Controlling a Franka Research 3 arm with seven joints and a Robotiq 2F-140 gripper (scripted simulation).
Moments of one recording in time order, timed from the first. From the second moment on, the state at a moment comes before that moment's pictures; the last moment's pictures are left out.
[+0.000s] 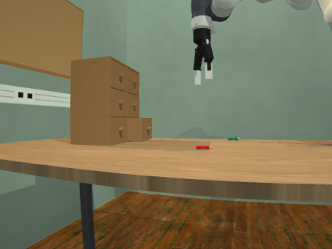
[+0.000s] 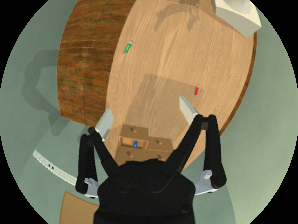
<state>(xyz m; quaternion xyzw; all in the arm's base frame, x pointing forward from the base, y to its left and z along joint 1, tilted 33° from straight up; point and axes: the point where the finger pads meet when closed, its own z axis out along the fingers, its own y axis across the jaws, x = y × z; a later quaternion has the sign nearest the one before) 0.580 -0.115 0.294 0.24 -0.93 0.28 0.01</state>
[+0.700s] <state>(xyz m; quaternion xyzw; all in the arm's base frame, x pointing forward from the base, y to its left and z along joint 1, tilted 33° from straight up) 0.575 -0.116 0.297 0.15 -0.95 0.28 -0.02</state>
